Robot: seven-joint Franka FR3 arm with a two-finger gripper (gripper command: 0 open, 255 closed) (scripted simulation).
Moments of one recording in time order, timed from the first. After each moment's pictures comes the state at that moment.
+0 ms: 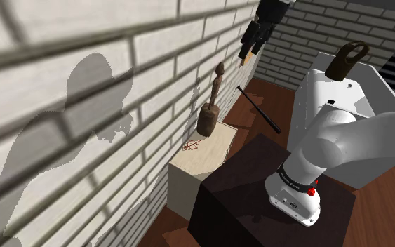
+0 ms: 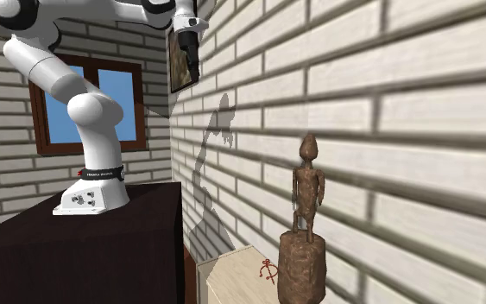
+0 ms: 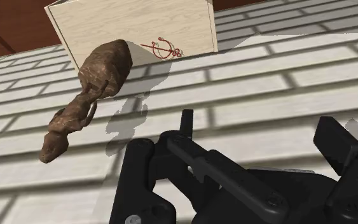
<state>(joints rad) 0.00 -0.83 0.07 -2.33 0.09 1.67 -0.04</state>
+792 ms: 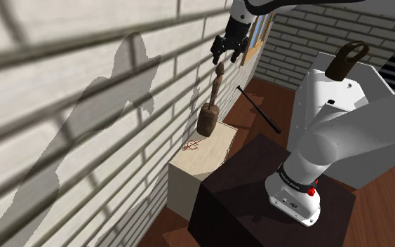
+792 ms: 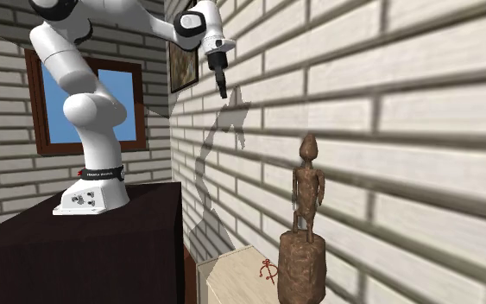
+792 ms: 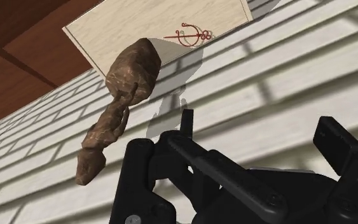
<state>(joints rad) -0.13 -0.53 0.14 -2.32 0.06 1.97 0.19</state>
